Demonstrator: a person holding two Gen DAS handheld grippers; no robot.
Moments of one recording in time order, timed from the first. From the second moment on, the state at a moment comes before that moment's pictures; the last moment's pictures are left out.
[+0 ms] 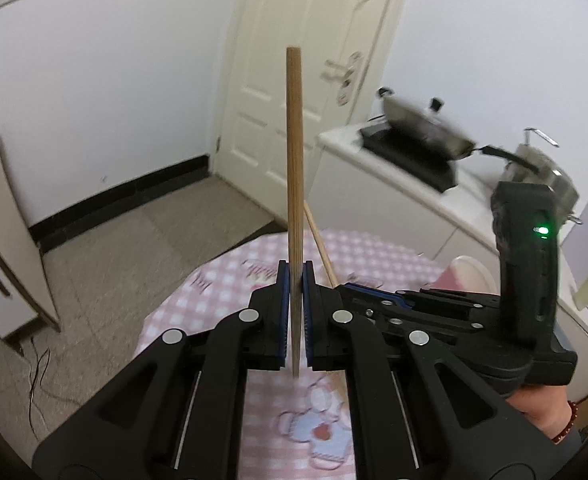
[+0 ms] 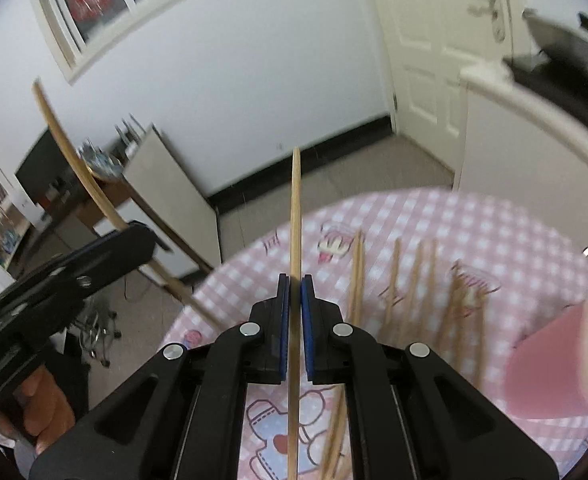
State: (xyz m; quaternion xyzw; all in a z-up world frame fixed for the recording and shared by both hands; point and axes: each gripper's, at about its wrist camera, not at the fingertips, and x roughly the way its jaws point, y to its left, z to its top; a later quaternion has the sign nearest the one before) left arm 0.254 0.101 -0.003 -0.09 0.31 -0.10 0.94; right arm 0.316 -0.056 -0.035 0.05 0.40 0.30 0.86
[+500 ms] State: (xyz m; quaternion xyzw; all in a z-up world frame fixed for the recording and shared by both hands) left arm 0.271 -0.015 0.087 -0.08 0.22 -0.19 0.95; right arm 0.290 -0.163 0.047 0.02 0.16 0.19 0.97
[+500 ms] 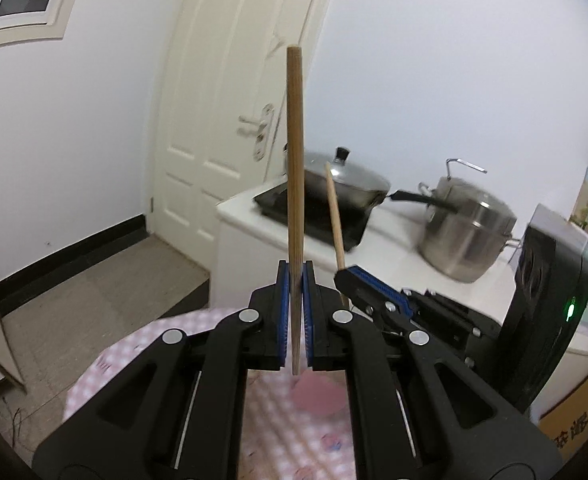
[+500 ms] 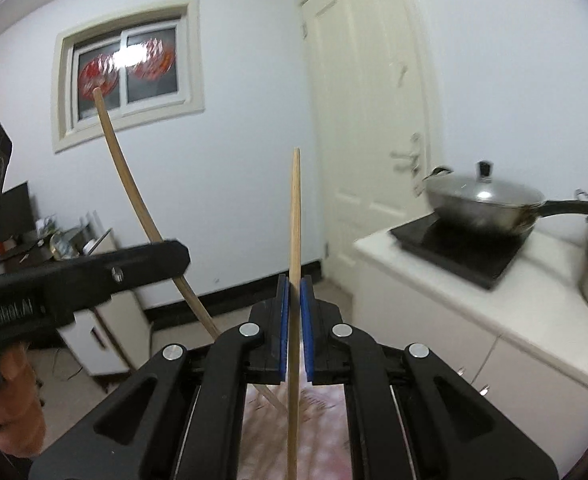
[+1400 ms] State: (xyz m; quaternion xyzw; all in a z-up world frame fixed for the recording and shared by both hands) left arm 0.326 -0.102 -0.023 -0.03 0.34 -0.22 0.92; right arm 0.283 -0.243 -0.038 0.11 0.08 0.13 0.98
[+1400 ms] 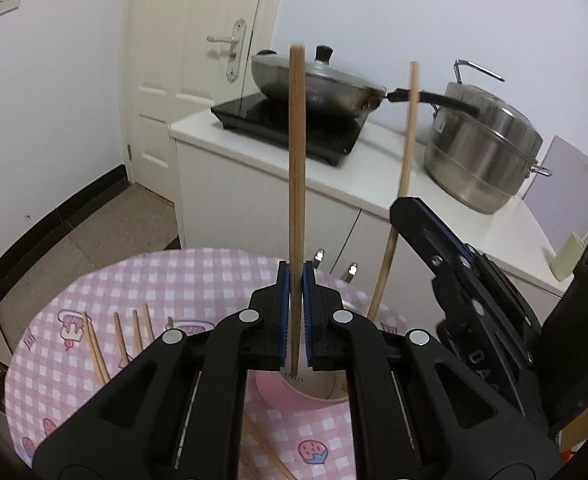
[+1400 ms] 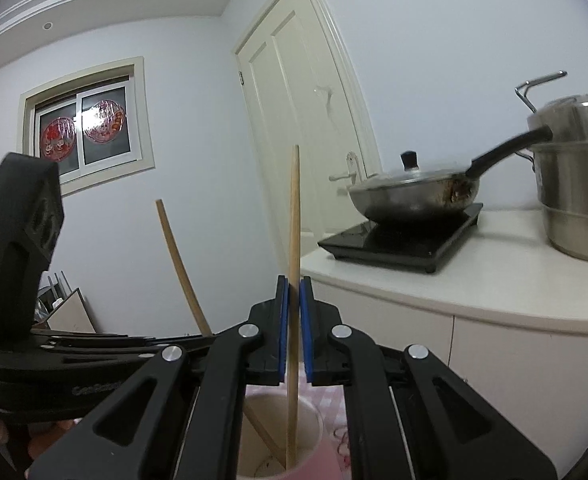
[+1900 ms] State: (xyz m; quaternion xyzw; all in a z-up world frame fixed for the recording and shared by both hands) left arm 0.305 -0.088 -0.022 -0.03 0.34 -0.22 0.92; right arm 0.249 -0.245 -0.046 0.10 0.11 0.11 0.98
